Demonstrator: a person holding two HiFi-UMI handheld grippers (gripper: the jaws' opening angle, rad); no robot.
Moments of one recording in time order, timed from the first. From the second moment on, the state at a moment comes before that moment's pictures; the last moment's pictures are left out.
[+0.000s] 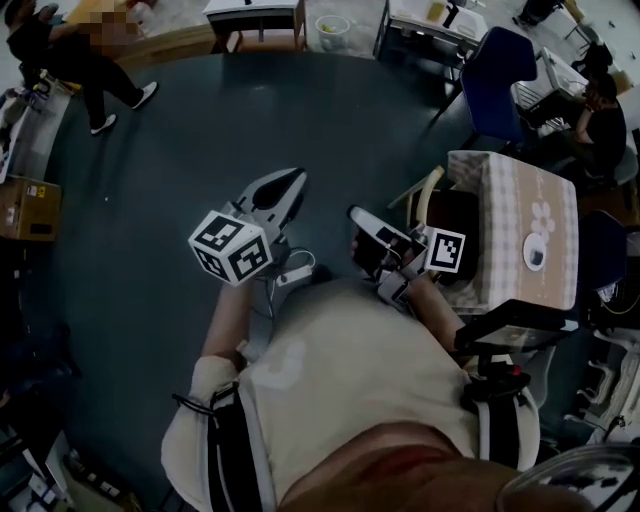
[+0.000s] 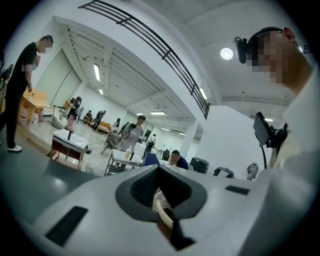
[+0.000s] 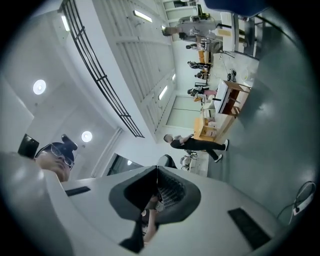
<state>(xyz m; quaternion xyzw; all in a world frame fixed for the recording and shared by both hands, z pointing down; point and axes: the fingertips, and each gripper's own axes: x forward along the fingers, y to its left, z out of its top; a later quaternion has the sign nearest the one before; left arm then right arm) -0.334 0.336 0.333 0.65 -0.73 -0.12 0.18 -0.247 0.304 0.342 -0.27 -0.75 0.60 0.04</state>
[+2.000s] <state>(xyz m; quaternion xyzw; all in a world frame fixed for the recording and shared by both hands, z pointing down) -0.546 0.186 0.367 0.54 -0.81 -0.01 0.23 -0.488 0.142 0.390 -0.32 -0.83 0.42 0.20</state>
